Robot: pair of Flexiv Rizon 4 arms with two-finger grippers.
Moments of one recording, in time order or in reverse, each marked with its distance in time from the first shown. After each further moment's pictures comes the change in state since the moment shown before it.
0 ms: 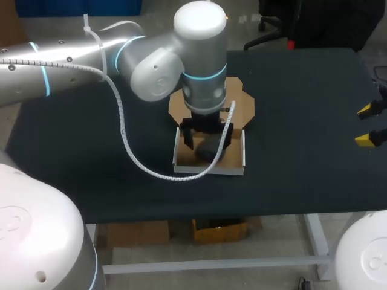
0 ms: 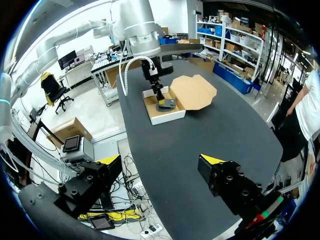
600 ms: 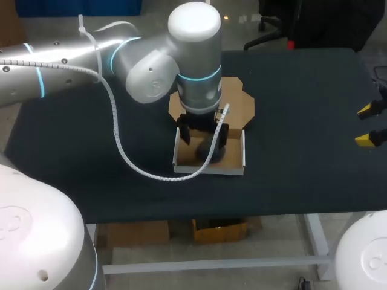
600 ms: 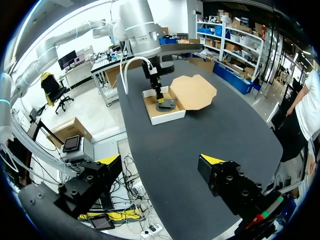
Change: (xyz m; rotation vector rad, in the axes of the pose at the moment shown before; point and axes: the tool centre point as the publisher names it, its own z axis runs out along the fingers) left arm -0.012 -0.007 0.000 0.035 -0.002 0.147; right arm 0.000 0.000 0.000 0.000 0.000 0.000
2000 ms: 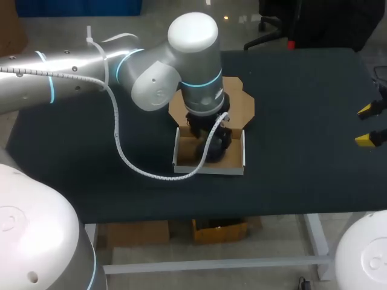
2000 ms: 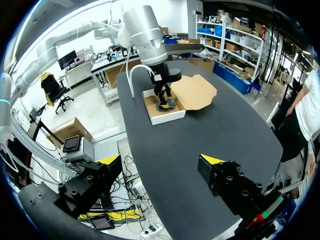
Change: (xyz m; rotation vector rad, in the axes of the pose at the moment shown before) left arm 0.010 -0.033 0.031 0.059 0.041 0.355; right arm 0.000 0.000 0.000 0.000 0.000 0.000
